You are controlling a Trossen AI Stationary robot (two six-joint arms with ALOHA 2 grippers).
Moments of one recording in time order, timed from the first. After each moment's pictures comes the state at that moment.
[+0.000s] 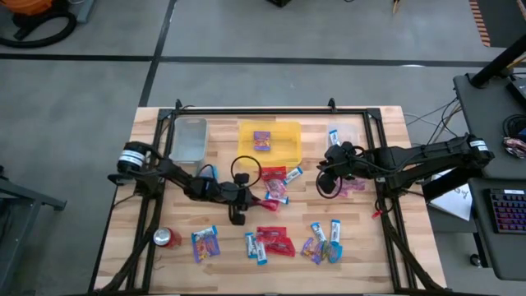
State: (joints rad) left arm -0.16 1.80 0.56 0.71 -0.12 0.04; right arm 0.09 1.05 0.80 -0.62 0.39 0.59
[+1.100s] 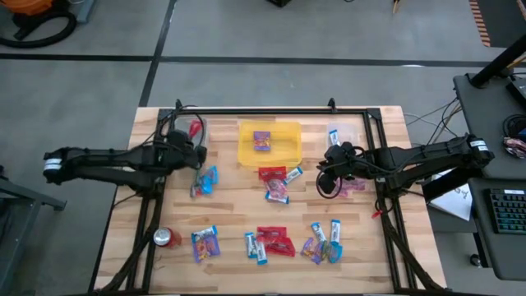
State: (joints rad) left arm 0.14 0.84 0.56 -0.75 -0.94 -0.87; right arm 0.09 1.05 0.78 -0.60 0.40 0.59
